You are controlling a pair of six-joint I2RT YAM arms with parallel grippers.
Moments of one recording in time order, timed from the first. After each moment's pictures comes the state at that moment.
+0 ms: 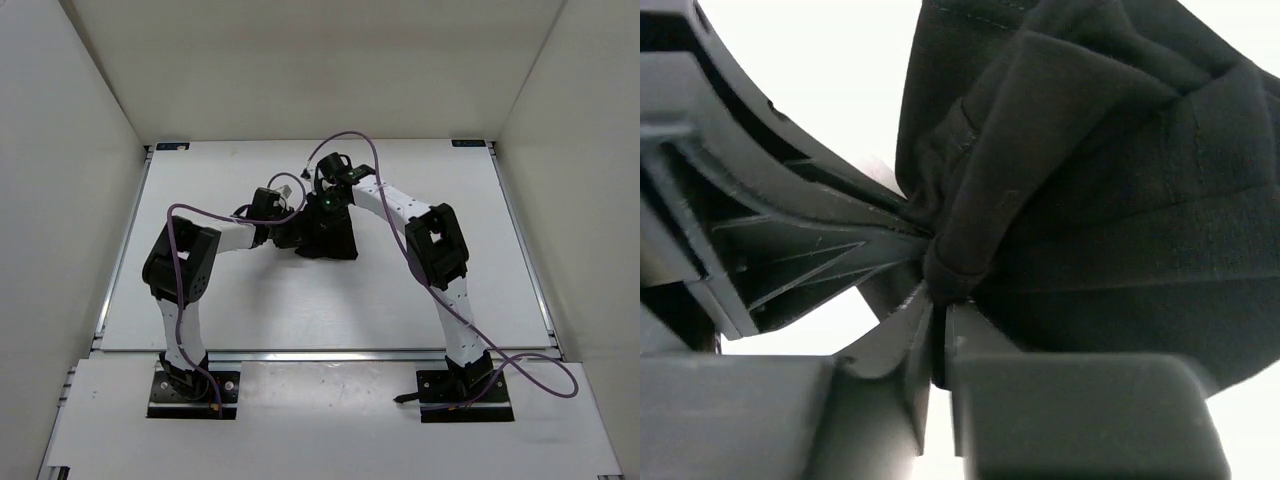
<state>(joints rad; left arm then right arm) -0.41 1.95 1.08 0.05 0.34 -0.61 0.58 2.25 1.91 -0.74 -0.35 0.08</state>
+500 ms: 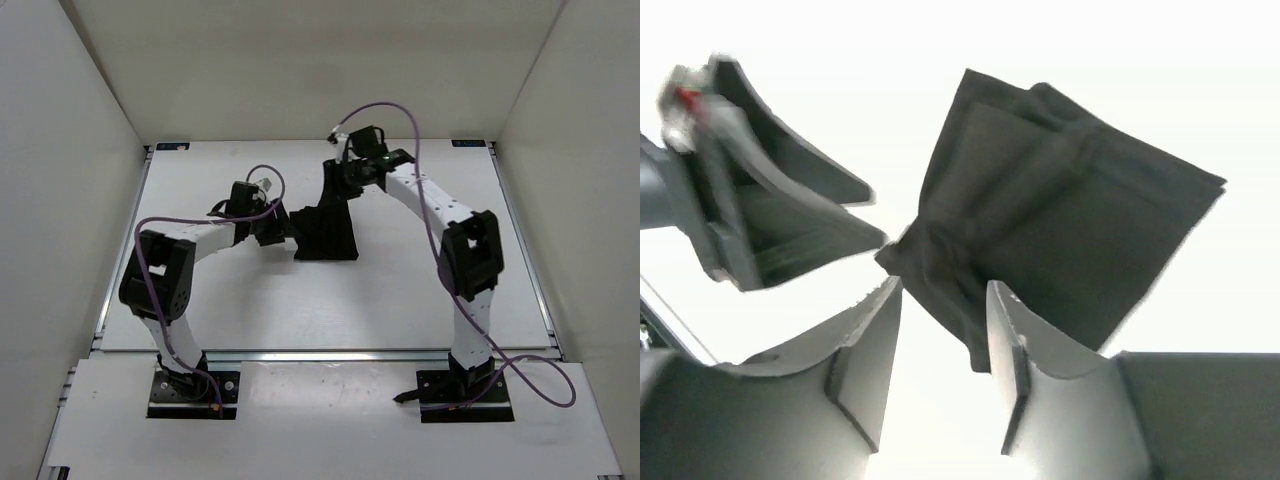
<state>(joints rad) -0.32 1.81 1.04 -0.06 0.37 -0.58 0.49 2.09 1.88 -0.65 -0.41 0.16</state>
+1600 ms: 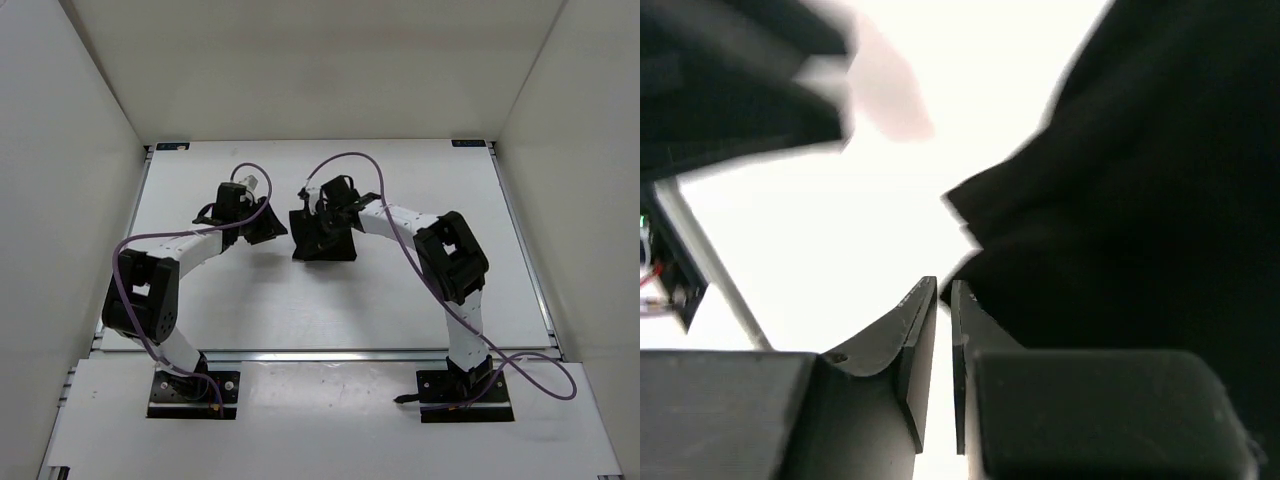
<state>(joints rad) -0.28 1.61 0.92 -0.07 0.31 -0.59 0.60 2.07 1.50 -0.36 -0.59 0.19</state>
